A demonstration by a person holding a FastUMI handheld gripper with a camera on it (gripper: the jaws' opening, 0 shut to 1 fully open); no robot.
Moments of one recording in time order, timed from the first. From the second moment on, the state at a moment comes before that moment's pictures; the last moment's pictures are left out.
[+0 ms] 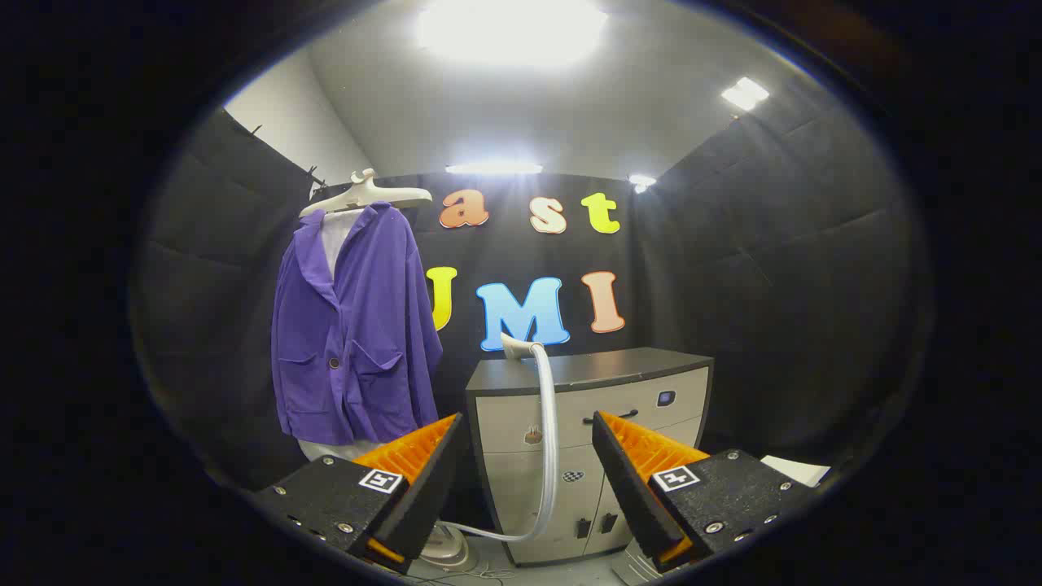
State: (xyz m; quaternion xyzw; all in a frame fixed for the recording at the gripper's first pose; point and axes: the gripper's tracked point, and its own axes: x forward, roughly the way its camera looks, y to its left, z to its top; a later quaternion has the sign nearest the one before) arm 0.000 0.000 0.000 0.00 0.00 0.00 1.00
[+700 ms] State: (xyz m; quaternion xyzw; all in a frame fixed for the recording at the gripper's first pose) arm 0.007 -0.010 0.002 0.01 0.00 -0.01 1.00
